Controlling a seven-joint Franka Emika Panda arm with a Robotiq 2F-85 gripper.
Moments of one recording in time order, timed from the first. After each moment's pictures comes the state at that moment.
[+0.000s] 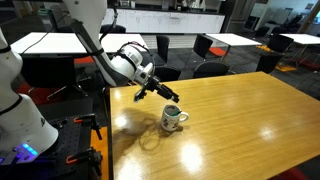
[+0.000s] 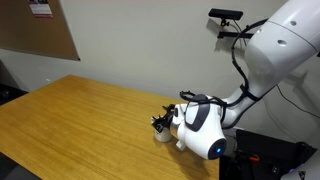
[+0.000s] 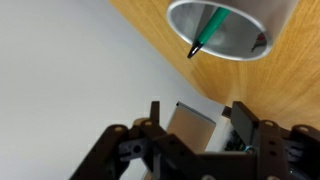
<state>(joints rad) 0.00 0.23 0.10 -2.38 -2.10 2.26 2.15</state>
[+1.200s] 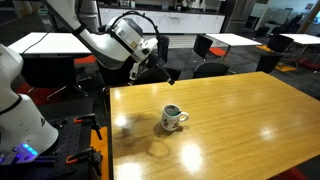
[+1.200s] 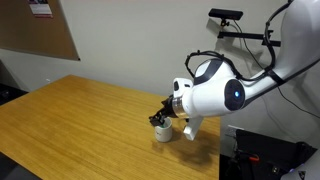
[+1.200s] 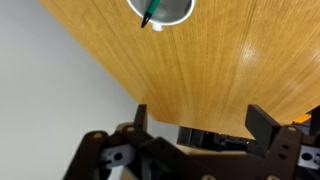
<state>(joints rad) -0.02 -0.01 0.02 -2.38 -1.71 2.79 1.70</state>
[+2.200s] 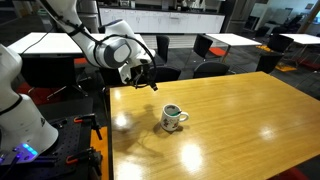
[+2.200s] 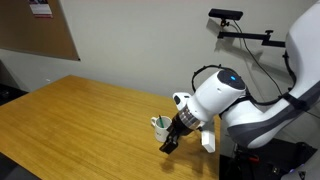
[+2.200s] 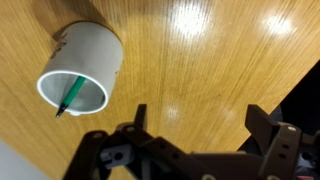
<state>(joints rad) 0.02 -0.02 0.02 -2.61 -0.57 3.12 0.56</state>
